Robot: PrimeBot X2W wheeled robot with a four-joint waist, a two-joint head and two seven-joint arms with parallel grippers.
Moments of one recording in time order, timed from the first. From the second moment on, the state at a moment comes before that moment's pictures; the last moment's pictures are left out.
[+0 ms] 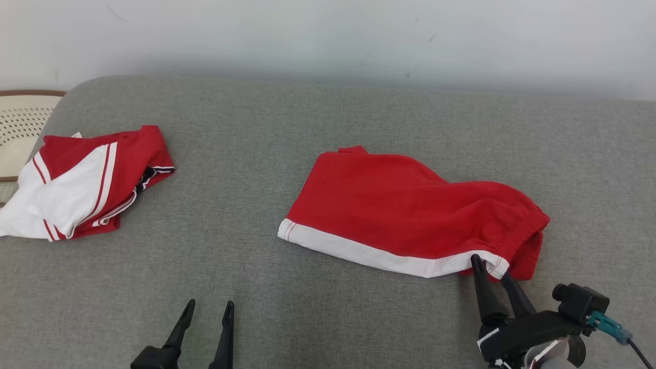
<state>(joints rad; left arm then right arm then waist) -0.12 0.05 -0.14 0.22 -0.12 0.01 -0.26 -0.25 -0.26 0.44 0.40 0.80 0.13 -0.26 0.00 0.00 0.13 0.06</state>
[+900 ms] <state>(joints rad) -0.24 0.05 -0.13 0.27 -0.19 -0.09 -0.26 -0.26 -0.36 0.53 0.40 0.80 0.13 -0.26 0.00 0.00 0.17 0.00</state>
